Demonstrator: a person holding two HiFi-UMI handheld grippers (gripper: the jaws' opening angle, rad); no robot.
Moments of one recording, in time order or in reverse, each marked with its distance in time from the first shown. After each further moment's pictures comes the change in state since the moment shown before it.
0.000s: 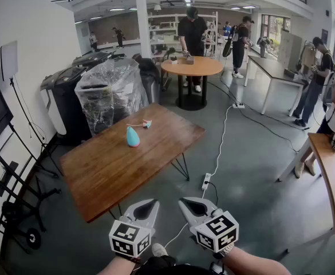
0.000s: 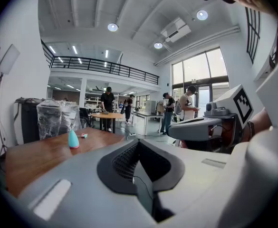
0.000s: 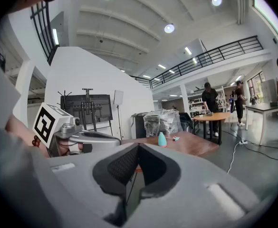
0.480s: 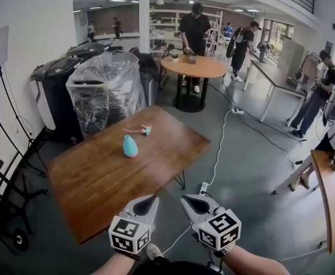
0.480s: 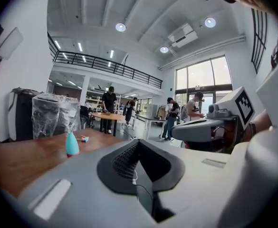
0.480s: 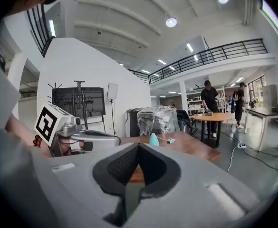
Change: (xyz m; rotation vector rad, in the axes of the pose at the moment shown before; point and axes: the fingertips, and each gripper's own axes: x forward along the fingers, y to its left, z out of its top) left arm 0.091 0.115 0.014 -0.066 -0.042 -0.012; right arm 0.122 -0.071 0.018 -0.033 0.050 -0.029
